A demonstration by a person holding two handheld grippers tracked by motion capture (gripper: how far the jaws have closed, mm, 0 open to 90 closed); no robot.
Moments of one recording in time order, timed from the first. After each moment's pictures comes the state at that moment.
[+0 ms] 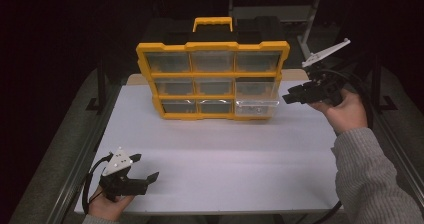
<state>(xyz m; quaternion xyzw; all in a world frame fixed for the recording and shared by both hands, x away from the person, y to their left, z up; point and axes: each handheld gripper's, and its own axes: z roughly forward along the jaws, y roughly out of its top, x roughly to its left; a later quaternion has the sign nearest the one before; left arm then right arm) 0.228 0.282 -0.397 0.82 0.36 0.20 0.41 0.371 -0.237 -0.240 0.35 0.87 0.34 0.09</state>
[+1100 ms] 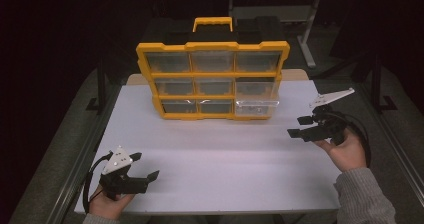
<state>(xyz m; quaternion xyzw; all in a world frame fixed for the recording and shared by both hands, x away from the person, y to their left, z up) 0.230 0.281 -0.397 0.81 0.37 0.19 0.41 0.330 -0.261 -0.334 0.38 0.85 0.35 0.09</state>
